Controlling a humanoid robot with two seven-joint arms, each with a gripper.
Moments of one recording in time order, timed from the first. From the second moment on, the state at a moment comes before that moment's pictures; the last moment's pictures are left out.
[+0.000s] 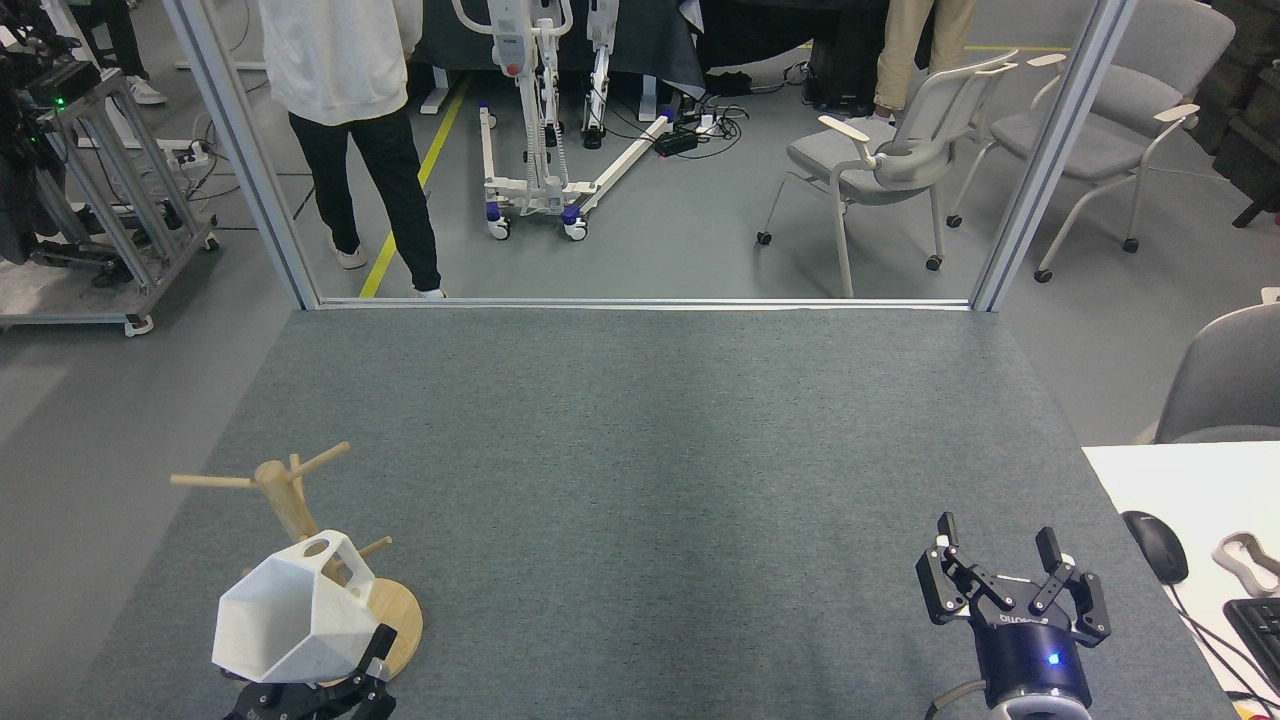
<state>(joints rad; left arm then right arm) 0.16 0.21 0.18 -1.51 -1.37 -0.79 0.49 0.03 -0.12 -0.05 -1.56 1.30 0.09 -0.07</state>
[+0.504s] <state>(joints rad) 0.16 0.22 0.19 -1.48 -1.36 -0.79 0.49 0.03 -0.13 -0.05 -1.56 1.29 0.09 -0.06</state>
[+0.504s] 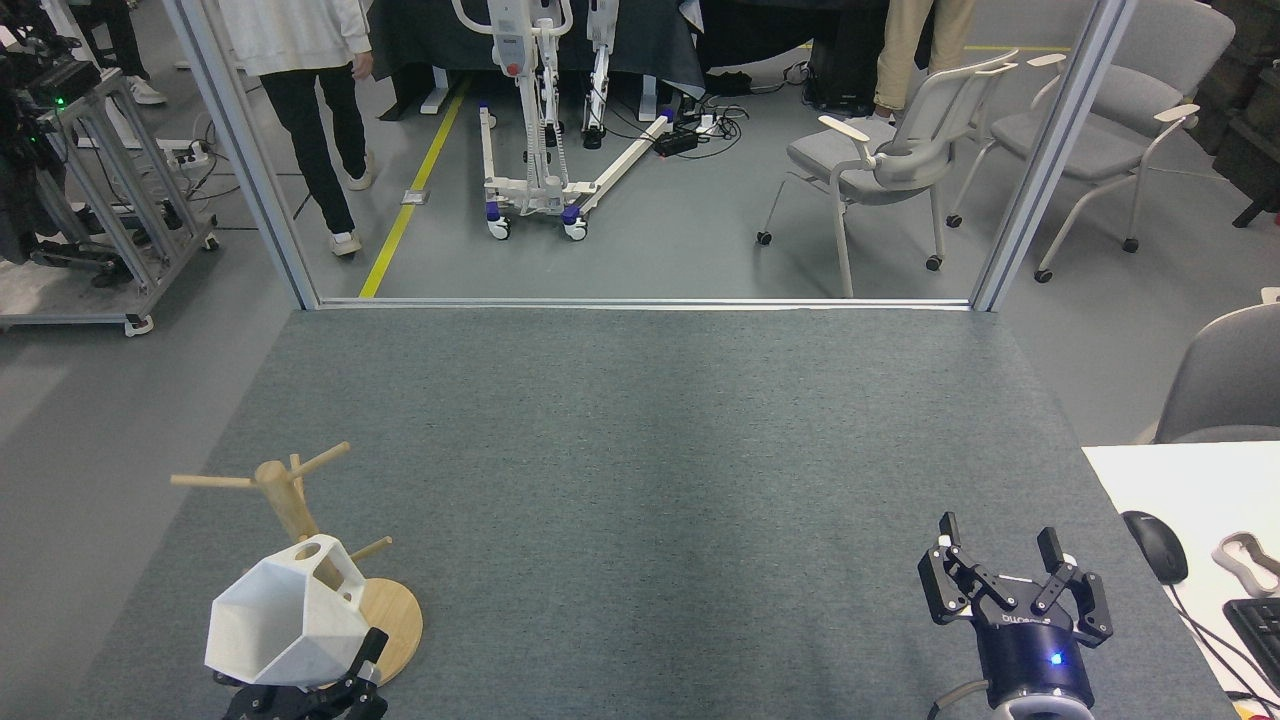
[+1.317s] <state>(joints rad) 0.15 0.23 0.19 -1.45 -1.36 -0.79 0.49 0.04 -0.21 -0.04 -1.56 1.15 0.08 -0.07</state>
